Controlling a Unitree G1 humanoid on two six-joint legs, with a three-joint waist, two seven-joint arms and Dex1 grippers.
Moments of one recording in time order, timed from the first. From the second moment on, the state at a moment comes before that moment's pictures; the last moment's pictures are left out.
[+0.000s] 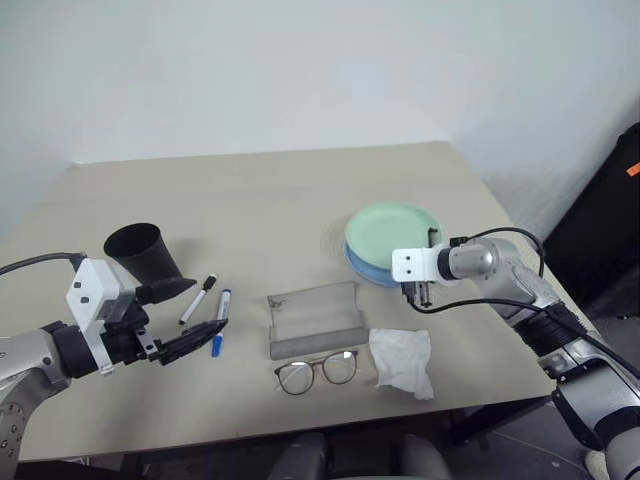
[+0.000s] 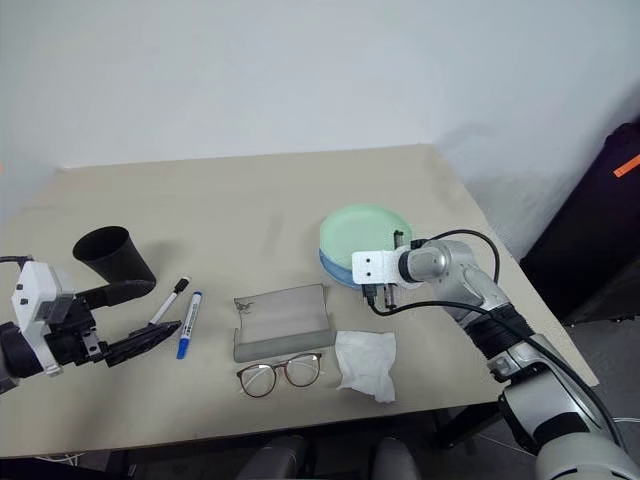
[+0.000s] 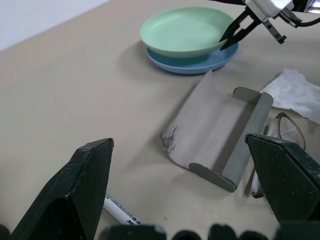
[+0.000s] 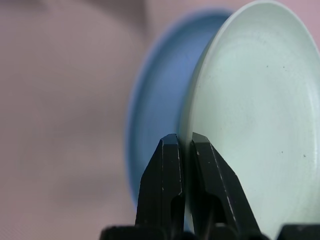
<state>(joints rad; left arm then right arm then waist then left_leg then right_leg) 0.29 0.88 0.60 -0.51 -0.69 0.60 -0.96 -0.74 -0.56 0.51 0.28 -0.35 0.08 1.00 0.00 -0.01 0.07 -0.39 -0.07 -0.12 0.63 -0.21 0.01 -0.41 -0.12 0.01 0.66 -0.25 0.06</state>
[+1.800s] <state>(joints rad) 0.31 0.87 0.61 -0.54 -0.71 0.62 -0.94 -0.58 -0.76 0.25 -0.16 0.13 0.41 1.36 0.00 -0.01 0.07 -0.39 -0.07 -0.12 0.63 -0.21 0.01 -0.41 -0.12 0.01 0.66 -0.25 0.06</state>
